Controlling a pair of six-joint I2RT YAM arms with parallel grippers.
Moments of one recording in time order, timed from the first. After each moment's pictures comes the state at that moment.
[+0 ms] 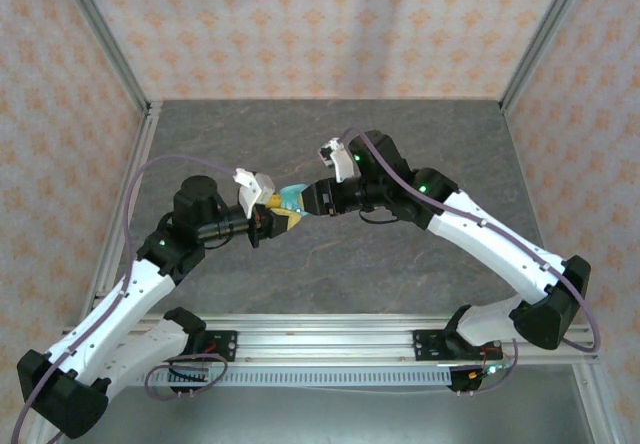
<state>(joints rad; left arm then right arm) -0.44 0.86 0.76 -0.23 0.63 -0.02 0.82 1.35 1.39 -0.66 -0.42 0.55</state>
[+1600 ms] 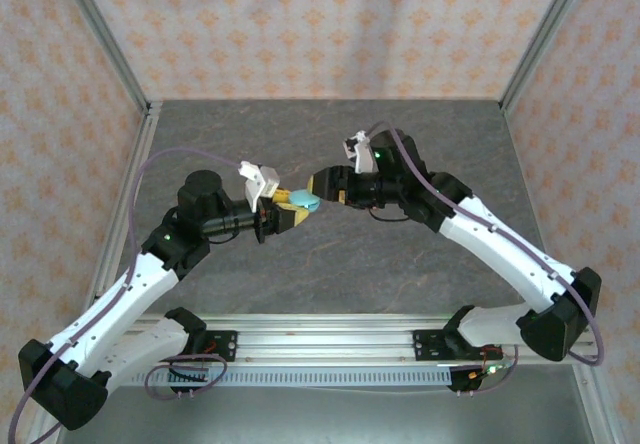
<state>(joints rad) -0.48 0.91 0.81 -0.16 0.65 -0.12 0.72 1.26 1.26 -0.52 -0.45 0.83</state>
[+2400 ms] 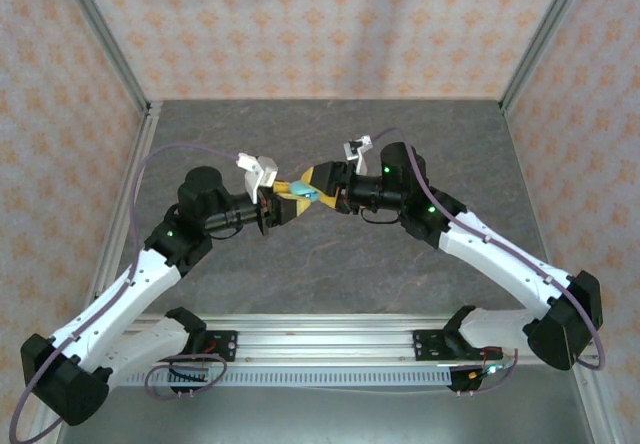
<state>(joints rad) -0.48 0.94 0.82 -0.09 0.61 -0.23 0.72 1.22 1.05 -0.05 -0.57 1.21</state>
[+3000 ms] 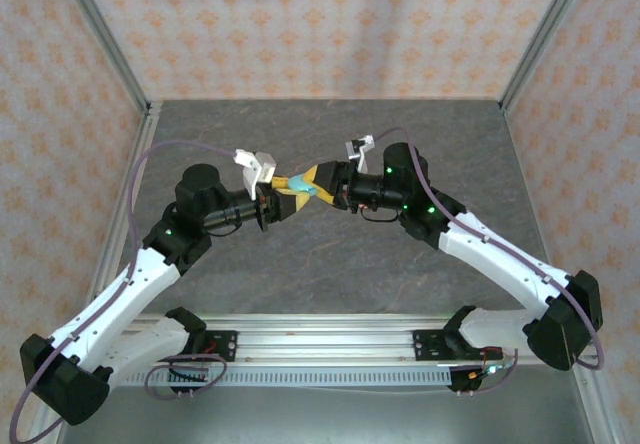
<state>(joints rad) -0.48 0.94 0.84 -0.09 0.60 -0.23 0.72 1.22 1.03 0.01 -0.57 1.30</state>
